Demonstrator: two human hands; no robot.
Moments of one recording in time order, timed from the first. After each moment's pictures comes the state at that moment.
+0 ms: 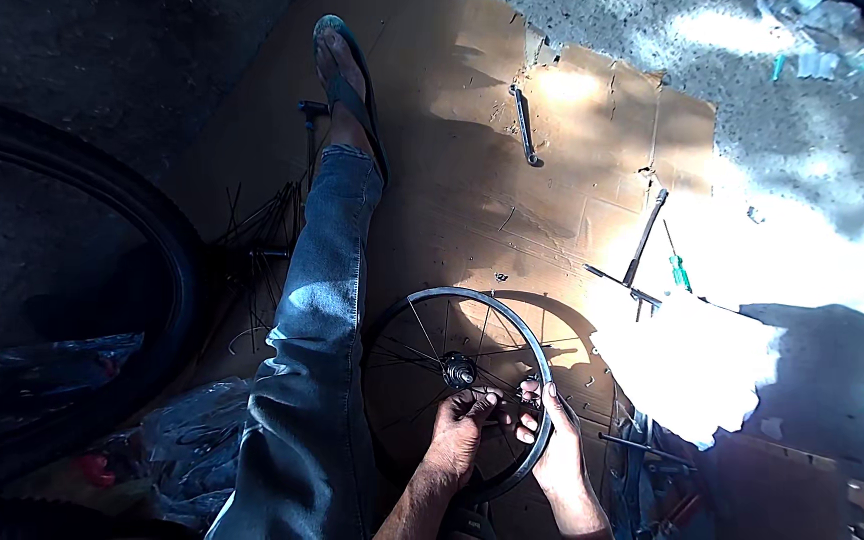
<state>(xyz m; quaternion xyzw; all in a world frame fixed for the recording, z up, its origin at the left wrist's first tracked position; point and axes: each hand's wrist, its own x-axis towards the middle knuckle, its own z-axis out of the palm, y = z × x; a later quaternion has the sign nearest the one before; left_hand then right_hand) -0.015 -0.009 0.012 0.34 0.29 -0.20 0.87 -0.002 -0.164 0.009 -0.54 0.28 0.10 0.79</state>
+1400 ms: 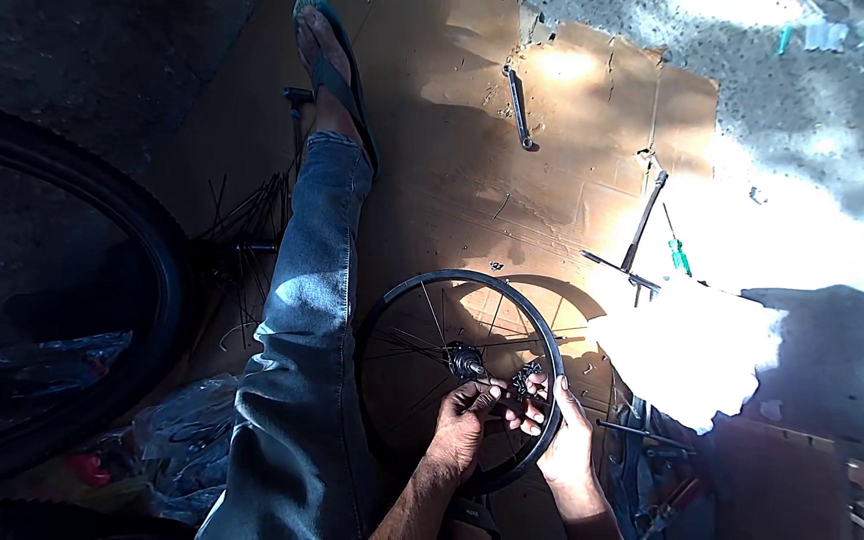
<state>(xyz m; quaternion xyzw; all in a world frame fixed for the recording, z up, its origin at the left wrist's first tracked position) -0.019 -0.021 0.006 0.33 0.25 -0.20 0.89 -0.007 -0.181 0.003 -0.48 0.25 0.09 0.84</state>
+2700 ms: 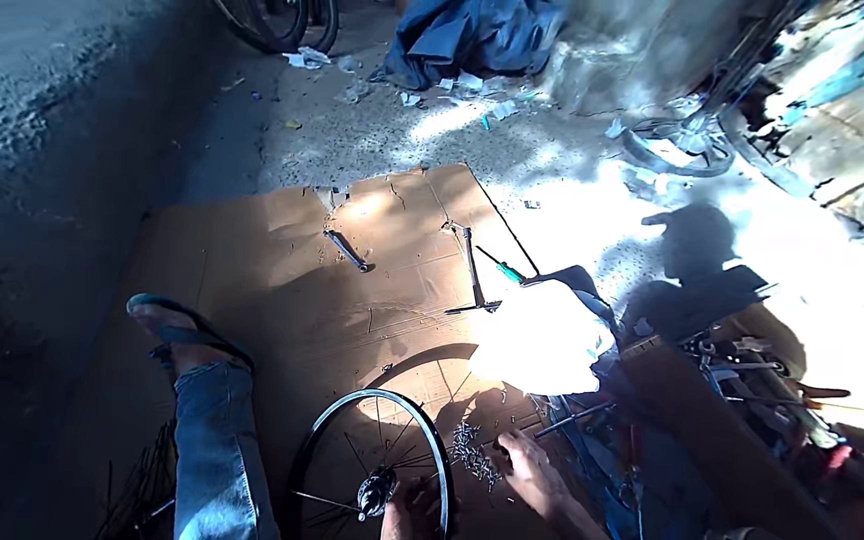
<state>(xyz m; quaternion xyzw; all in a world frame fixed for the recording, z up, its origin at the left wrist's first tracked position) 0.006 -0.030 0.043 0.41 0.38 -0.32 0.76 -0.017 -0.260 -0.008 -0.93 0.14 0.21 0.28</state>
